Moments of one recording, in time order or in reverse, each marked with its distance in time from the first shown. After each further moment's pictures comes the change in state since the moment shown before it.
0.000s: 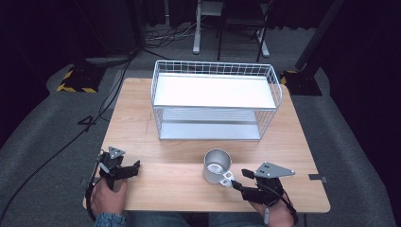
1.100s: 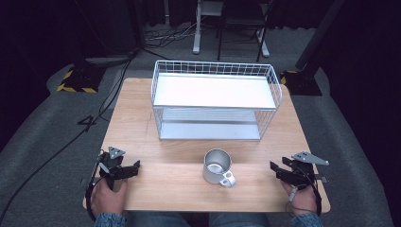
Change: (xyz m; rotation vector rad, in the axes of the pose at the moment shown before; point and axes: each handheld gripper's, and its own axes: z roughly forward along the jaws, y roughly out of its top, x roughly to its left) left arm 0.000 0.000 0.000 0.000 0.000 0.000; right arm -0.118 -0.045 -0.018 -0.009 -0.323 0.211
